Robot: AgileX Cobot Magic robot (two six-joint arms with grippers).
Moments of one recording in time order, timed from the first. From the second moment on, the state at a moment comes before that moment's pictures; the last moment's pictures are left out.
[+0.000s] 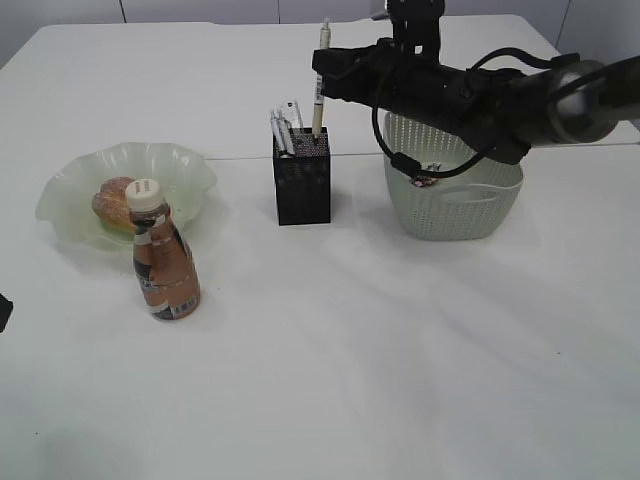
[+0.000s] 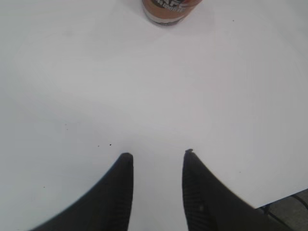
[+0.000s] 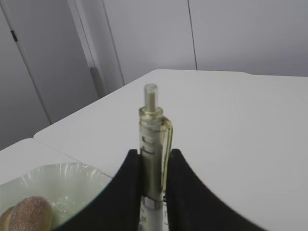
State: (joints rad) left arm -0.13 1.21 -0.78 -0.31 0.85 0.13; right arm 0.24 2.25 -1.63 -0.76 -0.66 0.75
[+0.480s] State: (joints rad) left arm -0.13 1.21 -0.78 -0.31 0.85 0.13; right arm 0.24 2.25 -1.63 -0.82 -0.66 0.77
